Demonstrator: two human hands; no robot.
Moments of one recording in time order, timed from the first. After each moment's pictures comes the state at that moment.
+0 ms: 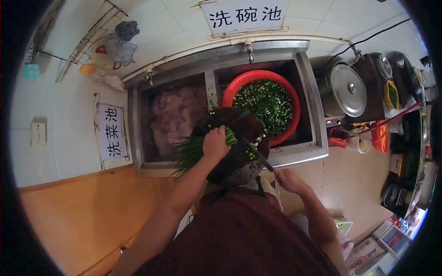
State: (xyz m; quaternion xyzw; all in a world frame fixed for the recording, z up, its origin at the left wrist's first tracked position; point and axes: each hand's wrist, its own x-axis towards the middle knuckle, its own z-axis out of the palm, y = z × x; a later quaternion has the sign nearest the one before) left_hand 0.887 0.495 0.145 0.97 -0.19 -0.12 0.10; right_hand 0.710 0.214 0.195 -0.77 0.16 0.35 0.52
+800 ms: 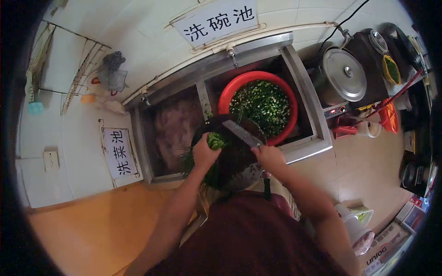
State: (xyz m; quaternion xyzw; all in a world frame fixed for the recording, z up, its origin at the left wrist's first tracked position) left_hand 0.895 0.508 0.161 0.96 -0.08 -0.07 0.24; right_hand 0.795 0.261 0.151 -0.90 0.15 0.25 0.32
